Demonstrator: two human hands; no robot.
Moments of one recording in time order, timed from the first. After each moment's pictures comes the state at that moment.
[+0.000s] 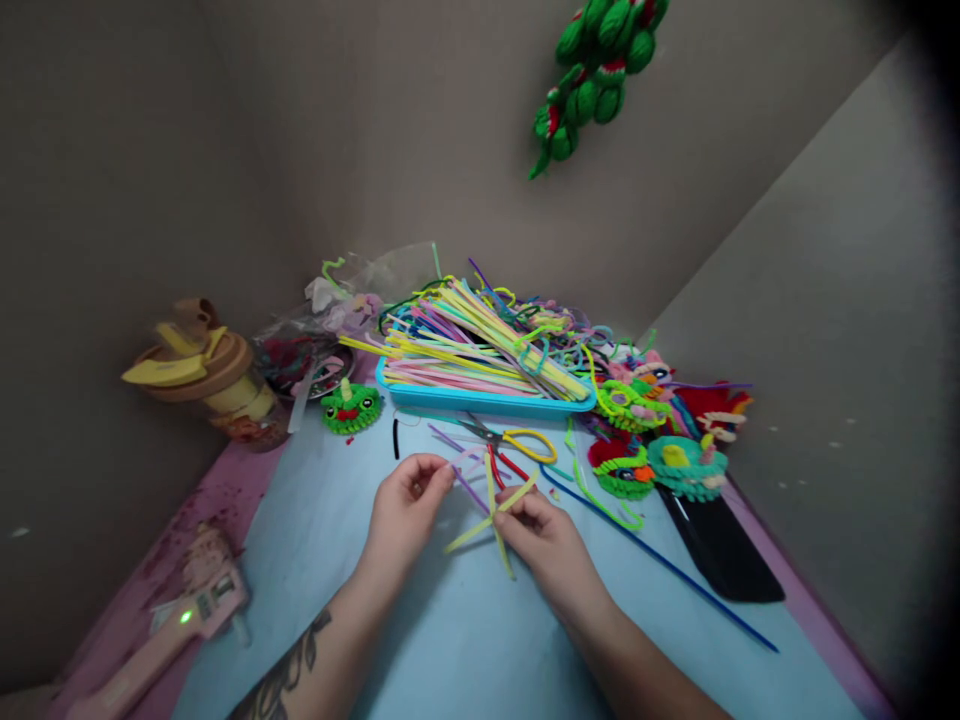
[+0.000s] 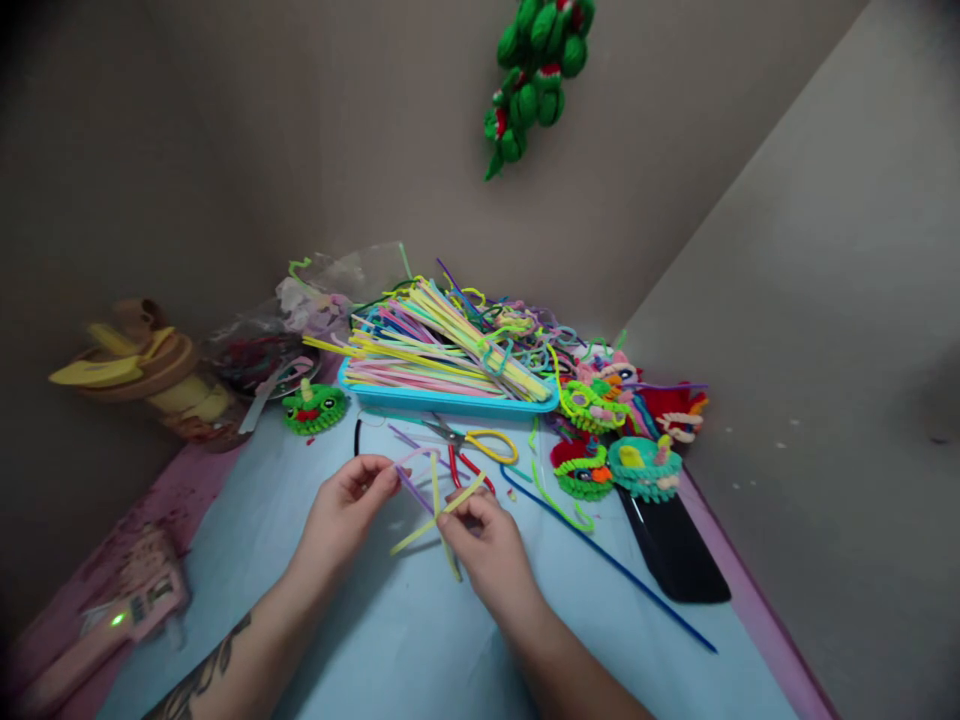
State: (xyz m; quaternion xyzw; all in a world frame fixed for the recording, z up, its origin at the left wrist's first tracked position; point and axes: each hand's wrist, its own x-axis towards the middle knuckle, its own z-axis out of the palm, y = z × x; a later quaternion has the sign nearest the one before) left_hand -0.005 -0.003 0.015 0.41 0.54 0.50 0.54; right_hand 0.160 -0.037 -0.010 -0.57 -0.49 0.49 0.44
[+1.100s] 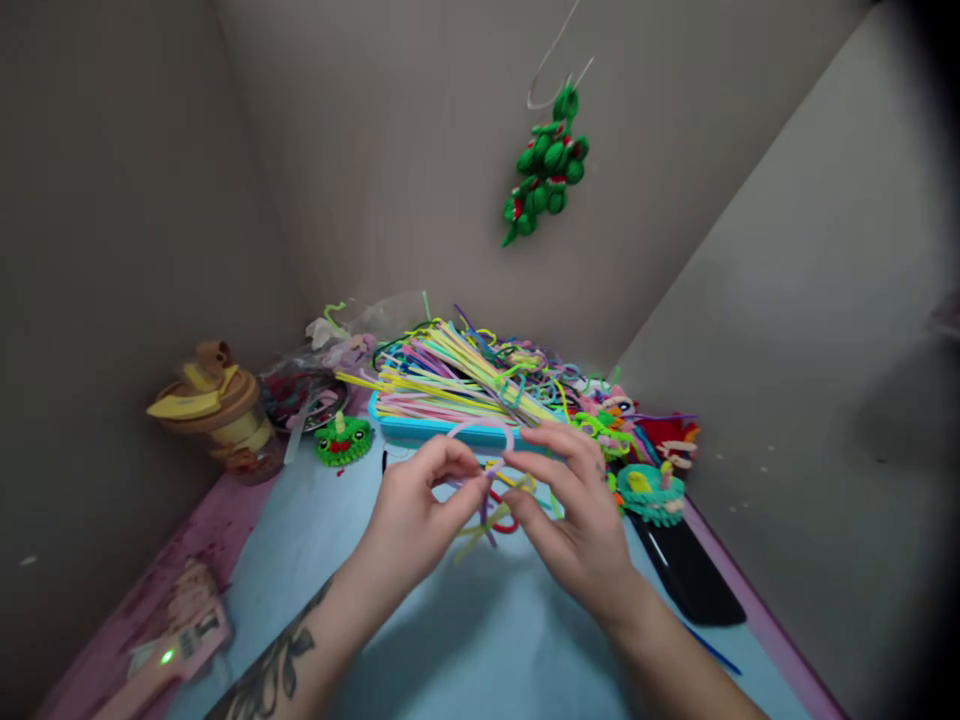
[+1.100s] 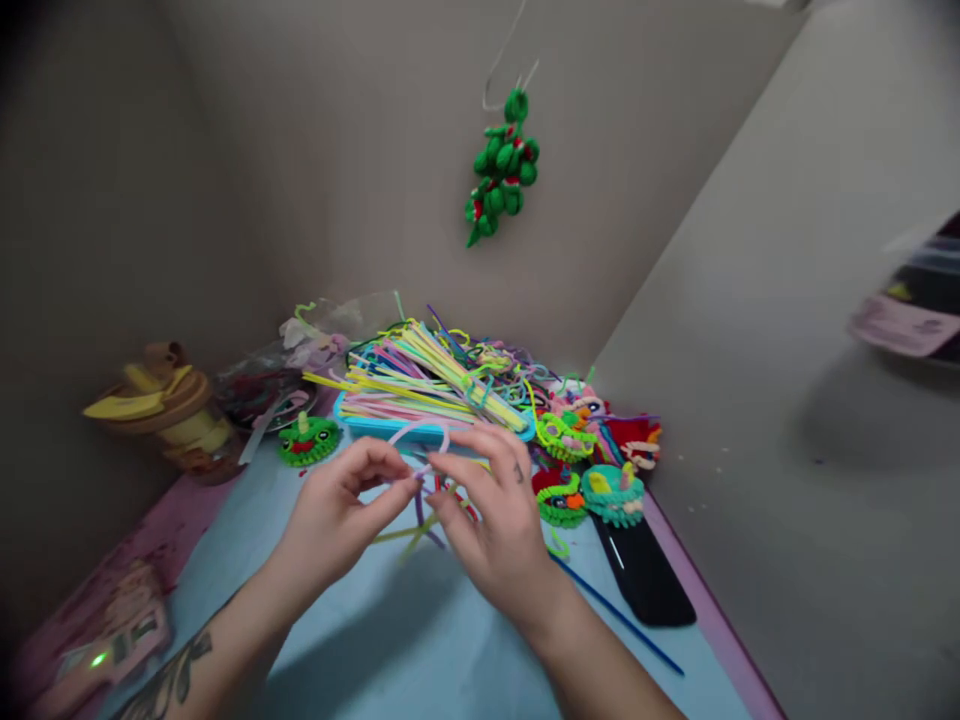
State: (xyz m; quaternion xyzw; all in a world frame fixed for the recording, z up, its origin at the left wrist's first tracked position) left_hand 0.007 -0.002 0.106 0.65 0.42 0.48 0.42; right_hand 0.177 -0.020 0.102 -0.42 -0.77 -0.01 0.48
